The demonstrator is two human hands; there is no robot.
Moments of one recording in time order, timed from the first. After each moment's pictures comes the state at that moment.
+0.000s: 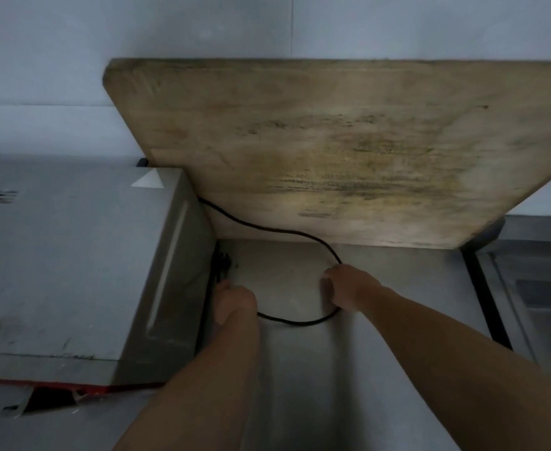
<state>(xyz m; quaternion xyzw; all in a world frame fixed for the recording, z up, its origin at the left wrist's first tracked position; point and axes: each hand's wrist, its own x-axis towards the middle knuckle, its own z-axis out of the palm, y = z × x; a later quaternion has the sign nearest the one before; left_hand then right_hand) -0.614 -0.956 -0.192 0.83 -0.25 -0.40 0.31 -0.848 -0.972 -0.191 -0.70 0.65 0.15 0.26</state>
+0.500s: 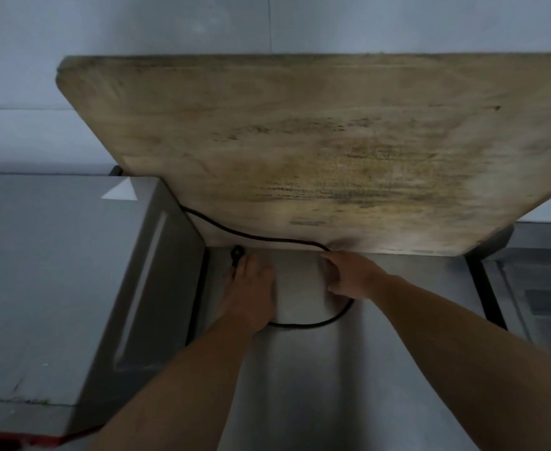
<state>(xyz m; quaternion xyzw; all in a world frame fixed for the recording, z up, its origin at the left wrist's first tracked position) -0.641 -0.989 -0.195 0.61 -0.78 -0.11 -0.06 -0.887 -1.022 -0.197 -0.70 0.64 0.11 0.30</state>
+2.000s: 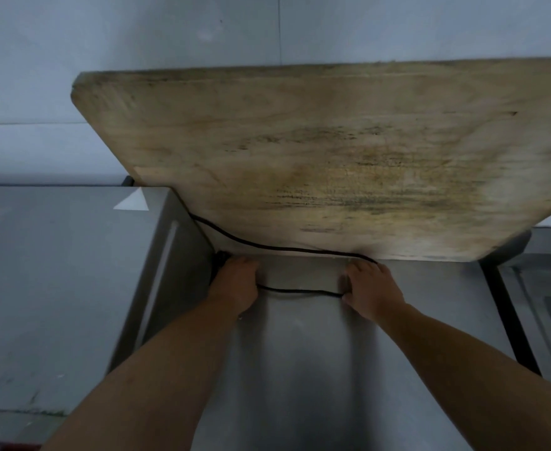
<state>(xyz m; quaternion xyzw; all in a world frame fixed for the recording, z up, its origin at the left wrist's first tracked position) -0.597 -1.043 -0.207 0.62 -0.77 -0.15 -0.03 -0.887 -0.998 -0.222 -0.73 0.67 0.08 0.12</state>
